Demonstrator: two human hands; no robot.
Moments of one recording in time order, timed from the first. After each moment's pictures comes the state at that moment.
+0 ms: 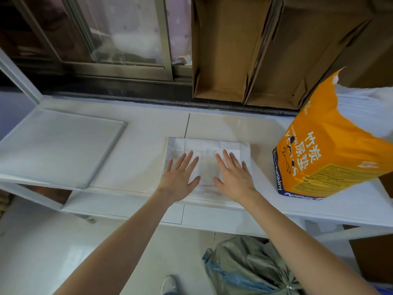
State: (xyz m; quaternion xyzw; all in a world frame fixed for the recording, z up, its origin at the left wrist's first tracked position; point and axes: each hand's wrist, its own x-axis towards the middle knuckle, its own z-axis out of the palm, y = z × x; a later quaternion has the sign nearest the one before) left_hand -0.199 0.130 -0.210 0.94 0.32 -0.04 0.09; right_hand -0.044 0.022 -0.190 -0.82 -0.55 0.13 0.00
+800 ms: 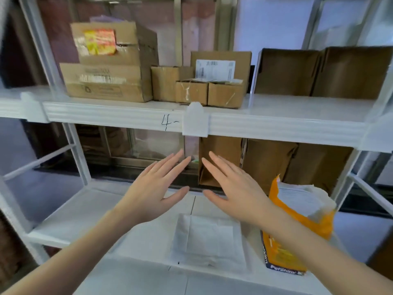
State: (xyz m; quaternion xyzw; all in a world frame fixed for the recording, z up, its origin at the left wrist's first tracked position) left_hand -0.316 0.046 0.121 0.94 0.23 0.25 -0.05; right_hand -0.131 -0.077 0.138 -0.69 -0.70 -0.11 0.16
